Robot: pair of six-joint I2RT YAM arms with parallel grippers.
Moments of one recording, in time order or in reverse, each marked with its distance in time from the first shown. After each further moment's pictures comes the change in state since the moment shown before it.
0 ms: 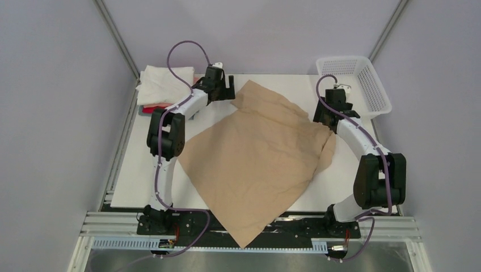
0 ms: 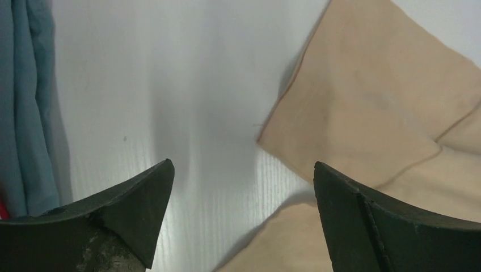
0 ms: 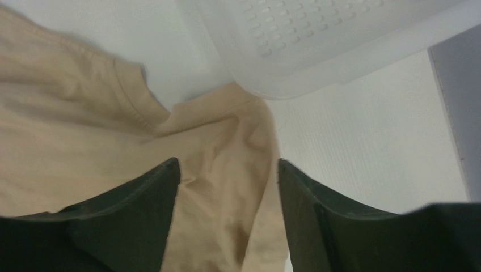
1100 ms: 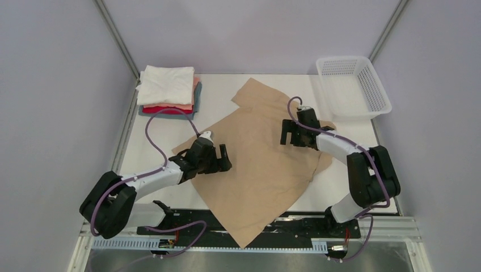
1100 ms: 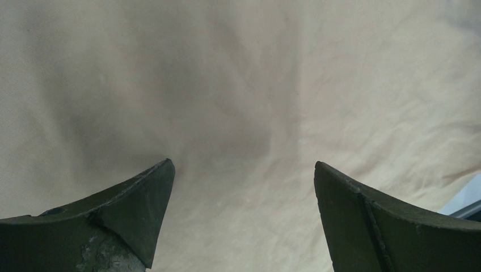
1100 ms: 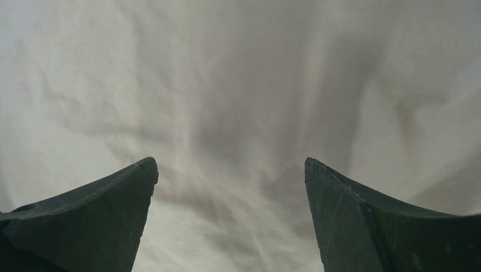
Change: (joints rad) left arm -0.307 -0.995 -1.313 0.188 0.063 -0.380; right arm 0.234 0.047 -0.211 0.128 -0.325 0.107
